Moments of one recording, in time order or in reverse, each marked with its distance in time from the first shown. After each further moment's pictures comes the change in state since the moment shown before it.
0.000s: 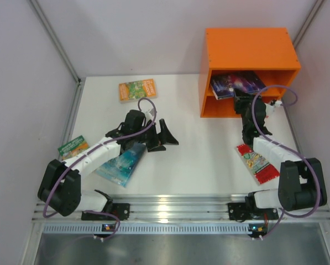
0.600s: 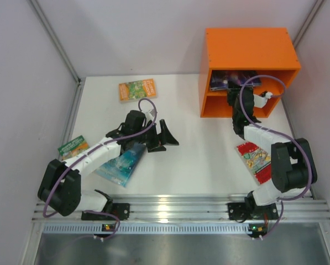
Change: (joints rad) left arm -0.005 0.000 -0.006 0.006 -0.002 0.000; right arm 0.076 0.202 0.166 0.040 0.142 -0.036
